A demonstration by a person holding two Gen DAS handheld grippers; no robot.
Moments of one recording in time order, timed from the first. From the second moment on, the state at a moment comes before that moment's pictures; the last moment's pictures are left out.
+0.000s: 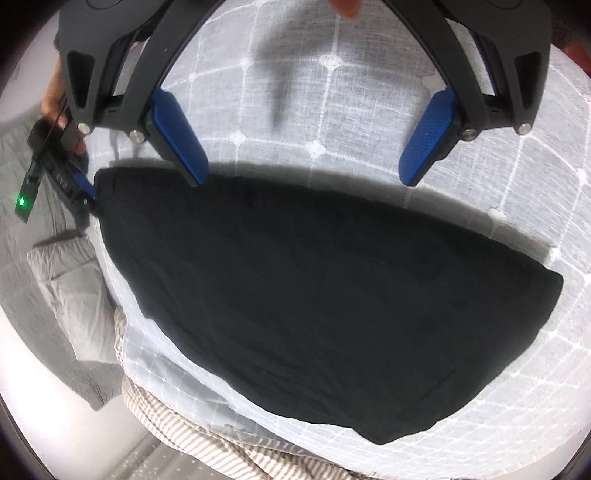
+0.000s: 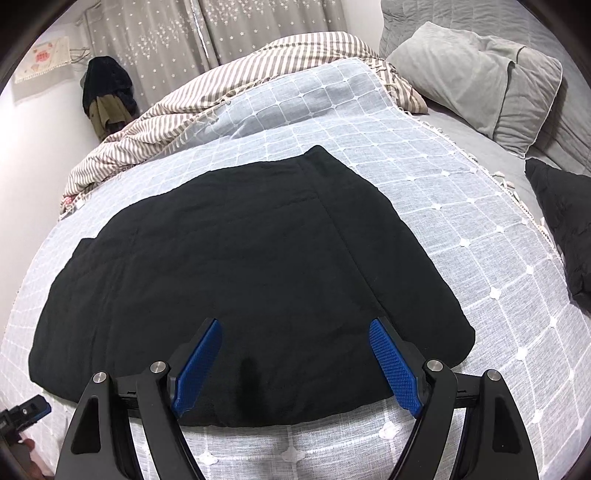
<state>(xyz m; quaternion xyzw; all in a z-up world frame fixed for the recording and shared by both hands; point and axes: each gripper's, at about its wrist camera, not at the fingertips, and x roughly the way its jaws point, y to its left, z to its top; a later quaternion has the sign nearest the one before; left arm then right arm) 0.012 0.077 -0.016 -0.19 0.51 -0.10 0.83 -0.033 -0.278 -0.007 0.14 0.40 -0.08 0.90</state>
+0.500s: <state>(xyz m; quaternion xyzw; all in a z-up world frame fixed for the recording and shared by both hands) 0.040 0.128 -0.054 -0.39 0.43 -0.07 0.81 -0.028 -0.274 -0.007 0.13 0.40 -0.08 0.90</state>
